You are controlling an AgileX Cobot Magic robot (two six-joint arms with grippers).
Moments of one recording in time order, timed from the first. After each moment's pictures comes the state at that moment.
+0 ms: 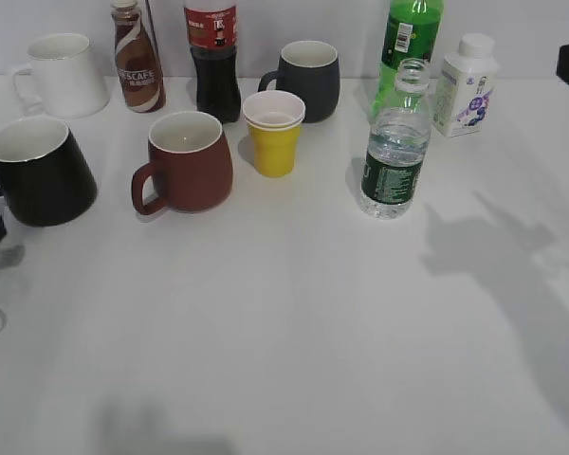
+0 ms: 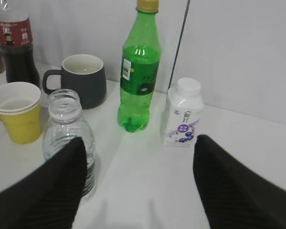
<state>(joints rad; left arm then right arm) 0.01 1.78 -0.31 -0.02 -1.10 -0.05 0.28 0.98 -0.56 0.34 -0.13 -0.42</state>
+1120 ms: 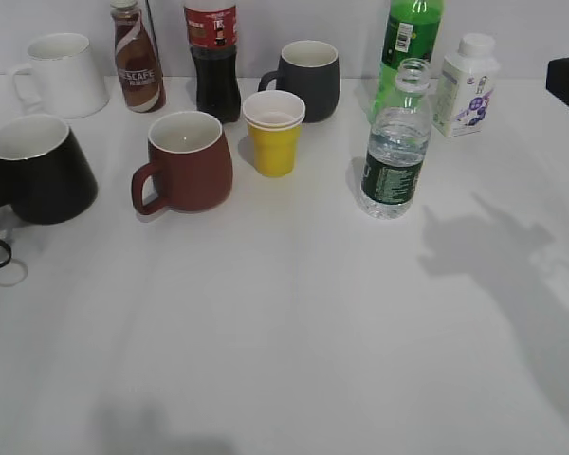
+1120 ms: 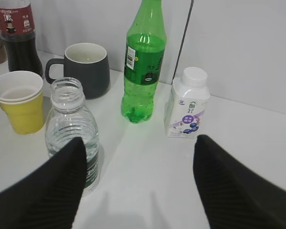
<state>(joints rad) 0.02 1.93 -0.54 0.03 -1.09 -0.06 0.29 1.00 -0.56 0.34 -0.11 -0.42</state>
